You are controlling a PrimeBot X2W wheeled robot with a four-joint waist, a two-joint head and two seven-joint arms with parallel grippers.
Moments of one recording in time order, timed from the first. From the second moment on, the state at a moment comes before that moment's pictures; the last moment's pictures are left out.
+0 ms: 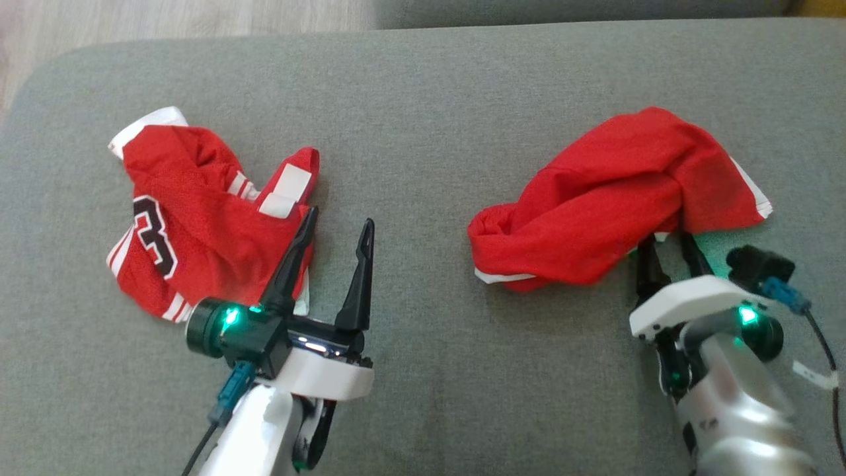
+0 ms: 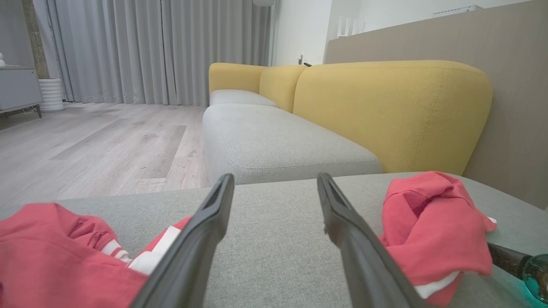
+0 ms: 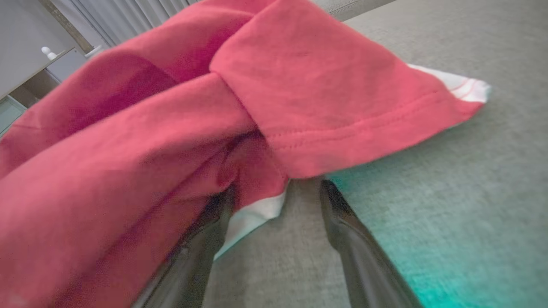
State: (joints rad) left arm -0.22 0.05 -0.38 0.19 -0.19 -0.02 -0.26; right arm -0.47 -0.06 0.03 0.92 0.40 0.13 -0.25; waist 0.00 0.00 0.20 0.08
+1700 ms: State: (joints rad) left arm -0.16 0.05 -0.42 0.18 -0.30 0.05 -0.26; right arm -0.87 -0.10 0.21 0.45 0.23 0.13 0.07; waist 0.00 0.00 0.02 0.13
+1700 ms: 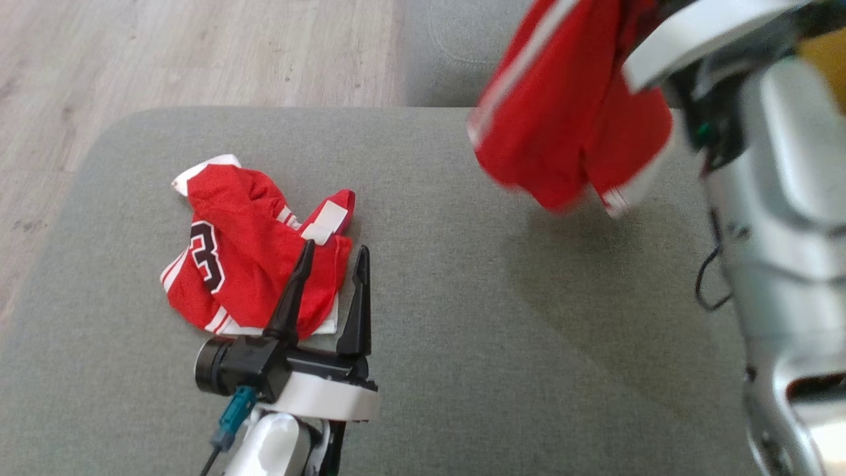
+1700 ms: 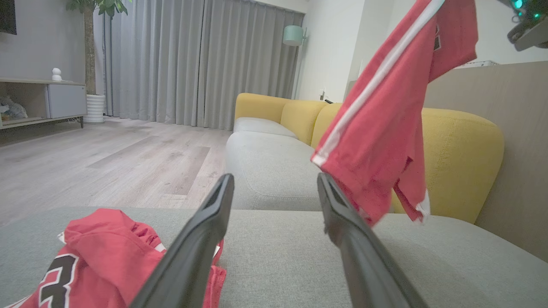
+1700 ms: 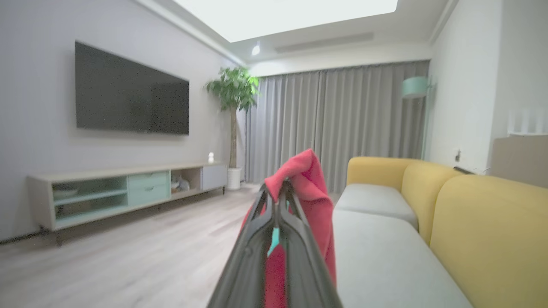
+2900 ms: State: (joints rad) left arm -0.17 0.05 -0.38 0.19 -0.25 0.03 -0.26; right arm -0.17 -0.04 -0.18 0.45 0.12 0.13 -0.12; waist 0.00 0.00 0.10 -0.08
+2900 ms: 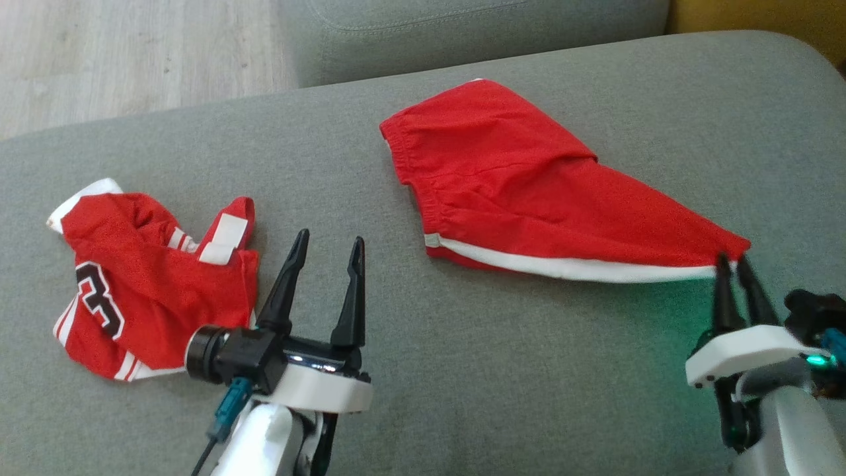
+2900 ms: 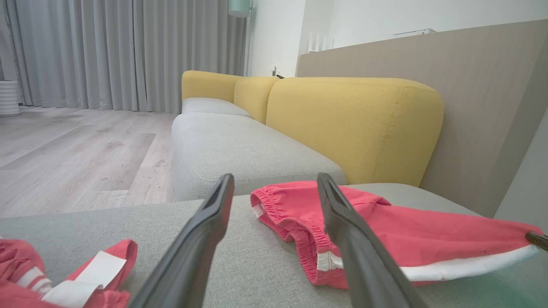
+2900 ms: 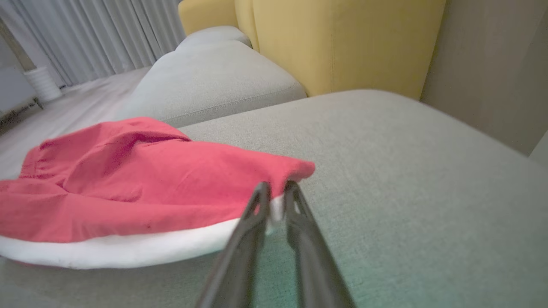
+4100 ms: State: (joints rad) left arm -0.48 0.05 -0.49 0.58 -0.24 -0.10 -0.13; right arm -0.09 -0.04 -0.05 0.19 0.22 0.13 -0.25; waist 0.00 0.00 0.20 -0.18
